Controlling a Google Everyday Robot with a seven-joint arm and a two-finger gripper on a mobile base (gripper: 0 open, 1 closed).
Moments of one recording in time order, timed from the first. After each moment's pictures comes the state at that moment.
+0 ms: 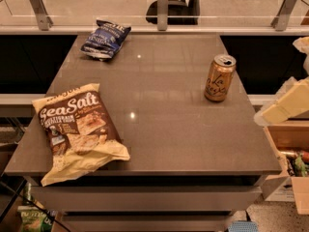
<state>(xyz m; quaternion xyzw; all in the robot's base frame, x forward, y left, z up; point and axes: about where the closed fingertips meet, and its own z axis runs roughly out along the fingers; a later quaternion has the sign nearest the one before) 0.450 -0.237 0.969 -0.46 0.83 -0.01 0.33</state>
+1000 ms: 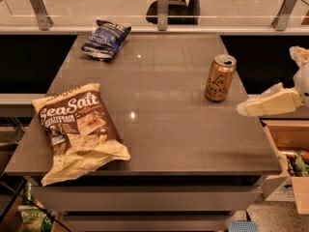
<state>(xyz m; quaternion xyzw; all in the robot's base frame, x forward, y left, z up) 0.491 -0.246 0.942 -0.37 0.79 0.04 0.49</state>
